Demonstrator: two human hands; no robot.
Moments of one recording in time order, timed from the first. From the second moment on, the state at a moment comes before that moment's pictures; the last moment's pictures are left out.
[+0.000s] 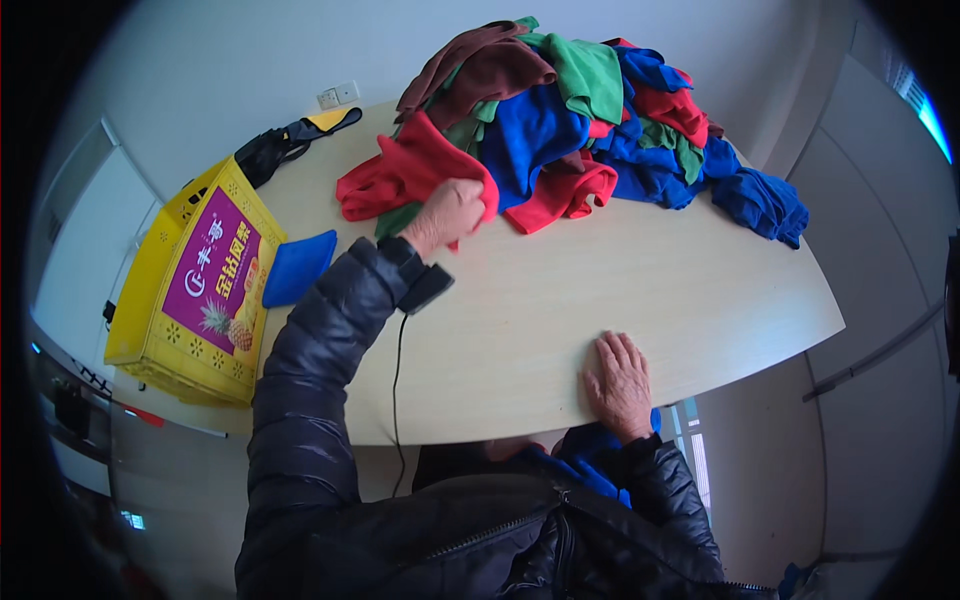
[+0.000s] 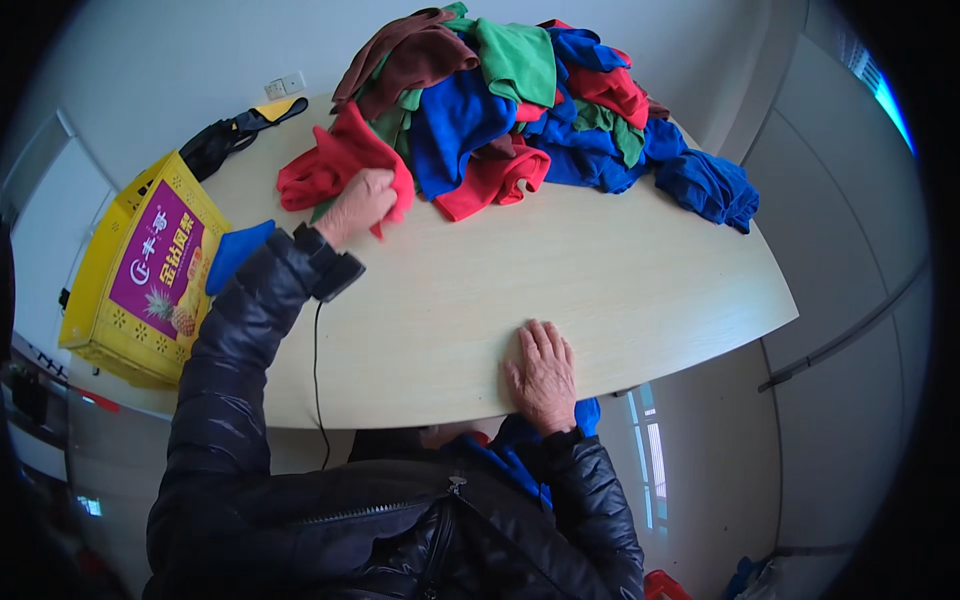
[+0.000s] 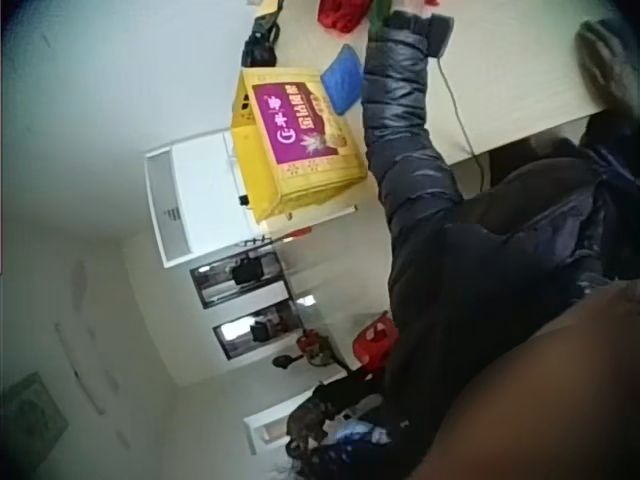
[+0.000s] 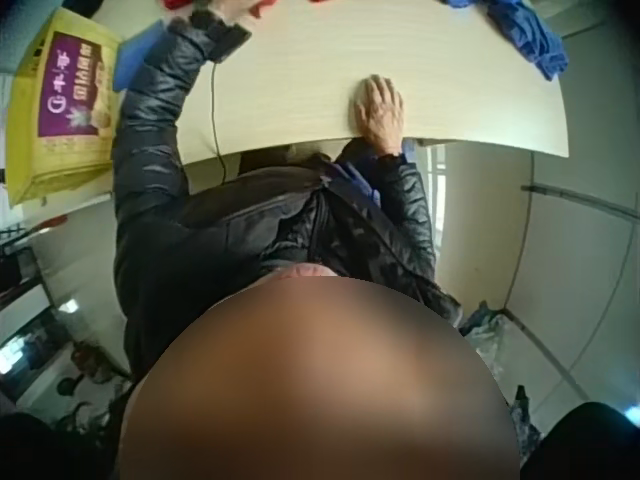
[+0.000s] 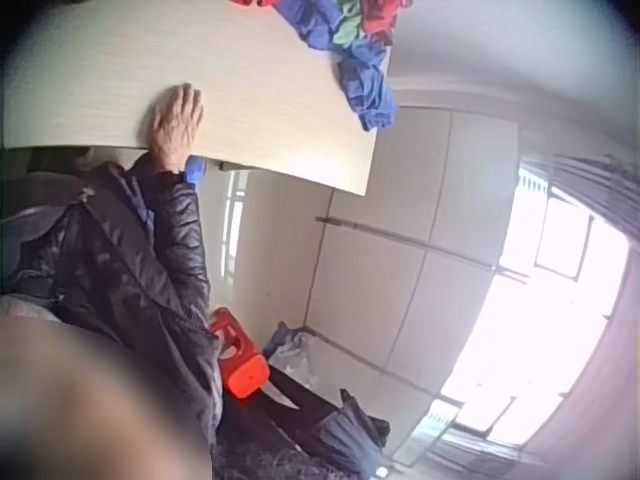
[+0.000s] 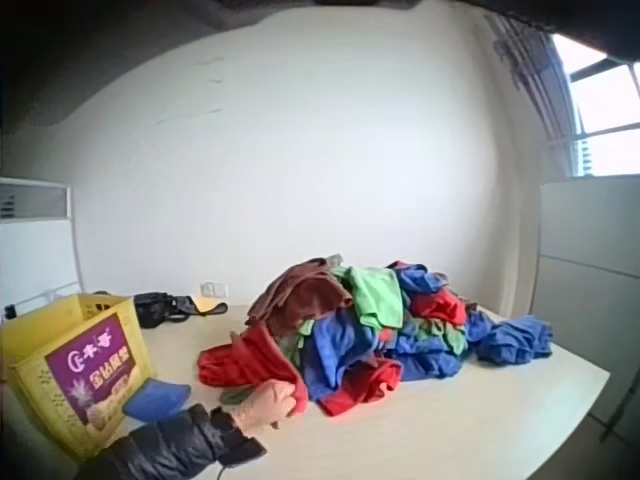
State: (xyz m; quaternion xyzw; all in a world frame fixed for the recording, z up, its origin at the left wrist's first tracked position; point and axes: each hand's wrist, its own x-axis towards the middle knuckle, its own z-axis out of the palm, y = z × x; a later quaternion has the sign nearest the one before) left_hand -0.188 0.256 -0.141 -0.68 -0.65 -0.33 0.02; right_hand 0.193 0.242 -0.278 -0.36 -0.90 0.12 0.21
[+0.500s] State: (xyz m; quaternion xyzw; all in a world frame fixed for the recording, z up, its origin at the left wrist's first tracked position) left_hand -0.060 0.022 -0.126 -0.69 -0.49 -0.24 -0.47; right_hand 0.098 0.181 -0.198 0.06 -0.94 0.31 0.11
